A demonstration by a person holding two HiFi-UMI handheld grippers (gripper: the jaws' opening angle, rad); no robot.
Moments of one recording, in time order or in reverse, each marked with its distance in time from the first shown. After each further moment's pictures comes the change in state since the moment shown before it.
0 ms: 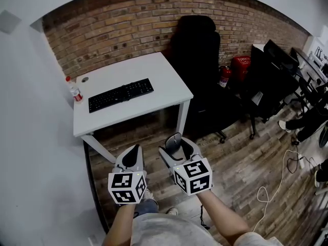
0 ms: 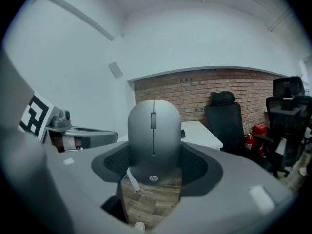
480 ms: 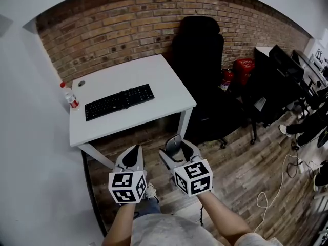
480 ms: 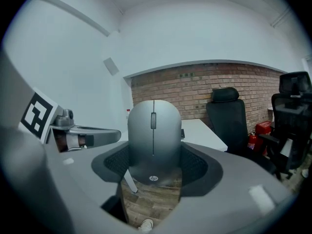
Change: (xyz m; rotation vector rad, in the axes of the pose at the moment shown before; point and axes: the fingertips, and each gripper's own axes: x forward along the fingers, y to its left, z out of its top) left arm 0.075 0.036 0.008 -0.023 0.009 -0.005; right arm 0.070 -0.036 0.006 0.004 0.031 0.011
